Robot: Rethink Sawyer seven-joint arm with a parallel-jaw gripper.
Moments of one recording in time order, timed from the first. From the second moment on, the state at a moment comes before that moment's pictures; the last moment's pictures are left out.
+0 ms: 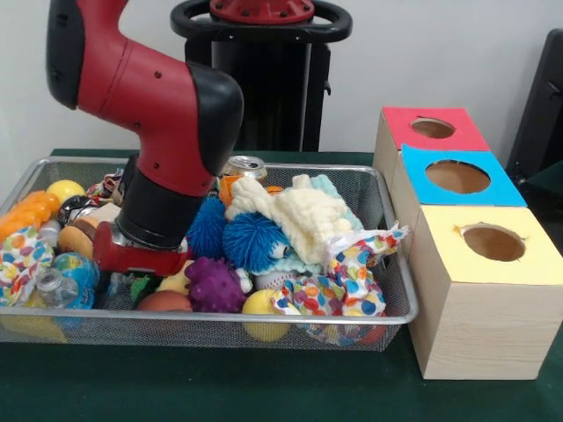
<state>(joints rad) -0.24 -0.20 -0.28 1.25 -0.36 0.22 1.35</state>
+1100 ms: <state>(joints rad) -0.38 -0.26 -0.11 1.27 -0.37 0.23 1.35</state>
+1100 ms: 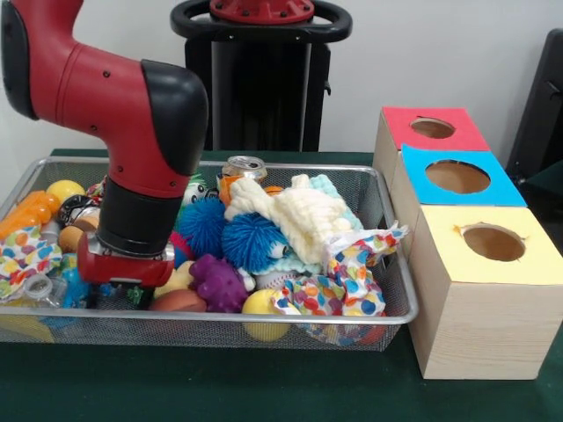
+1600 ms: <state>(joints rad) -0.27 -0.29 -0.13 1.34 -0.37 0.28 1.35</state>
